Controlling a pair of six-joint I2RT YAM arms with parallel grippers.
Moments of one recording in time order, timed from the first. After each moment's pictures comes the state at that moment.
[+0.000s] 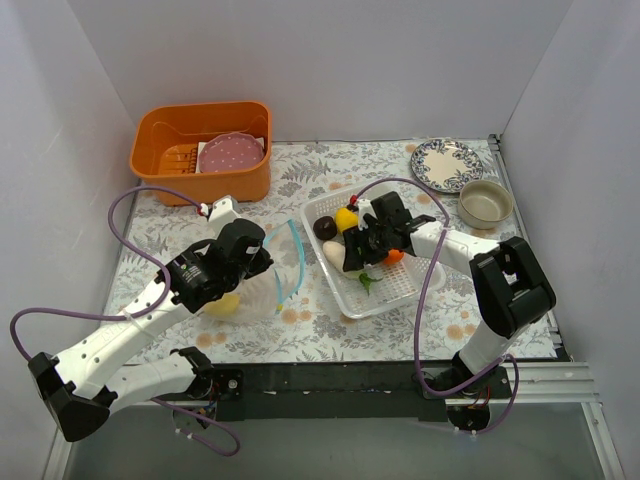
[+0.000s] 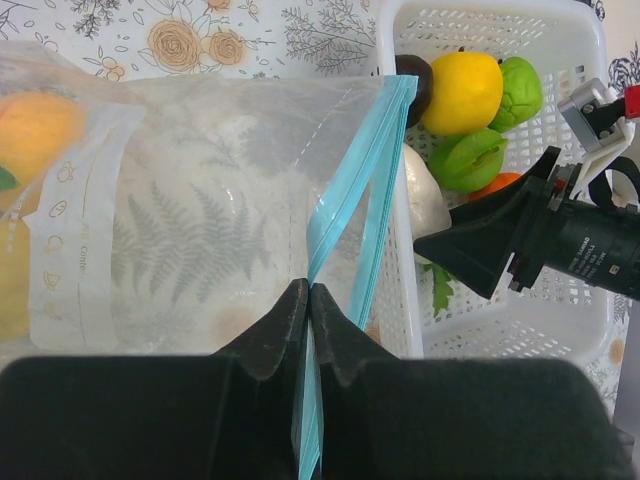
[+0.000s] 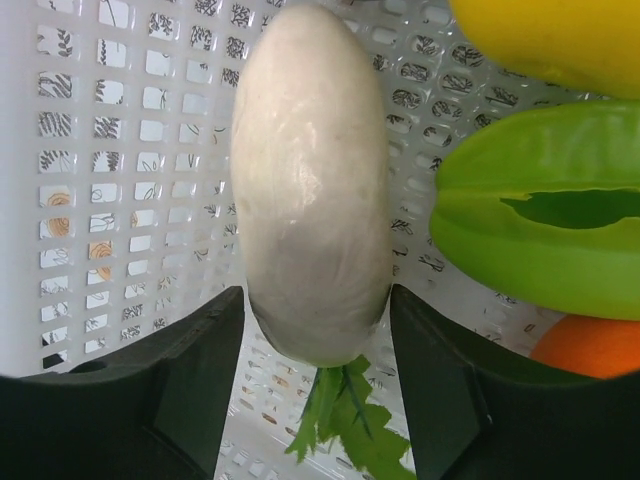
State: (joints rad) left arm -0.80 0.98 1.02 -0.78 -0.48 -1.00; right arm 0.55 1.67 1.00 -0.29 -0.42 0.12
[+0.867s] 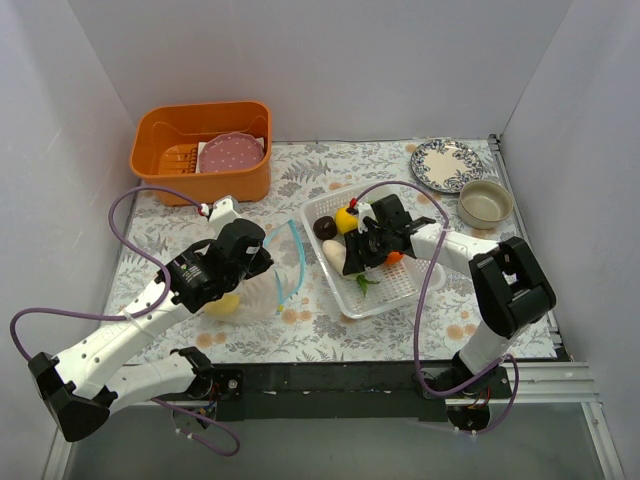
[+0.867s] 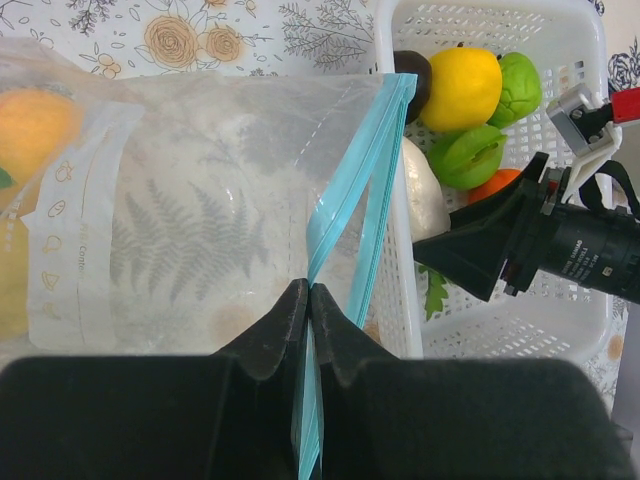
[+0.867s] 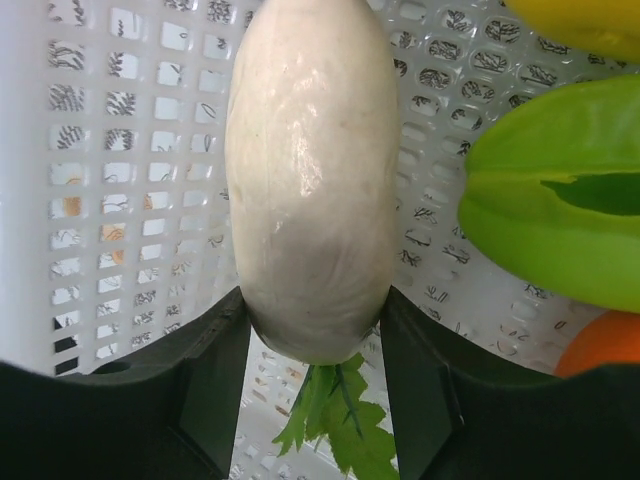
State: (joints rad) left arm -0.80 0.98 1.02 -0.78 -0.47 -1.00; right arm 0.55 1.67 0.98 -0.29 -0.47 0.13
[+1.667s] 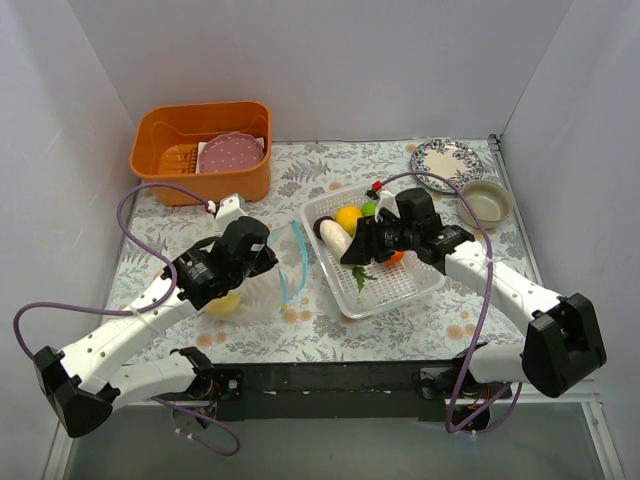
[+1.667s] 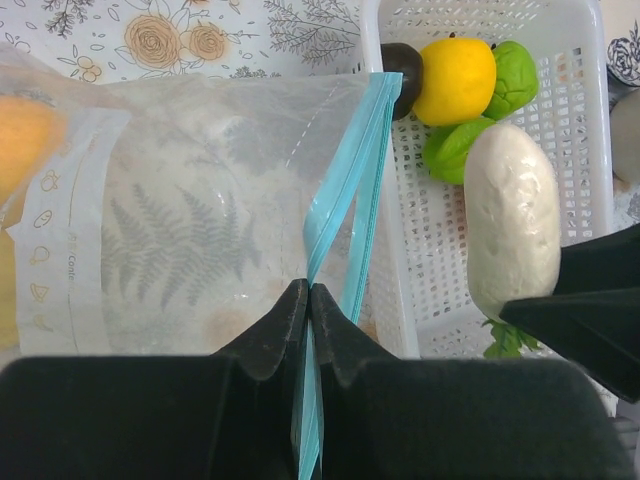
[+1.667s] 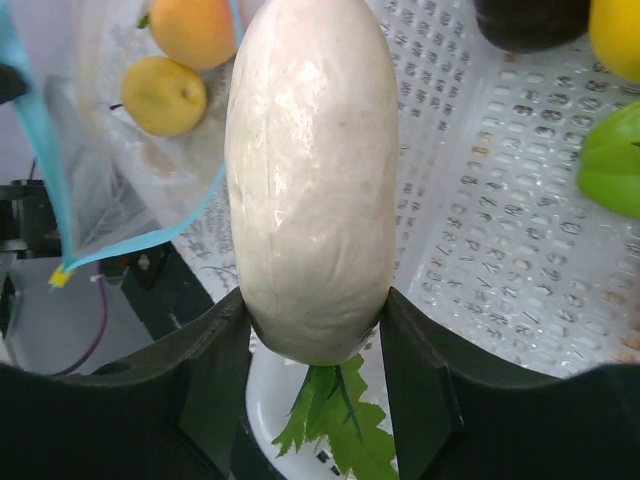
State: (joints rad) left arm -0.80 1.01 1.02 -0.75 -0.45 -0.98; right arm 0.56 1.31 0.92 -0.29 -0.55 0.37
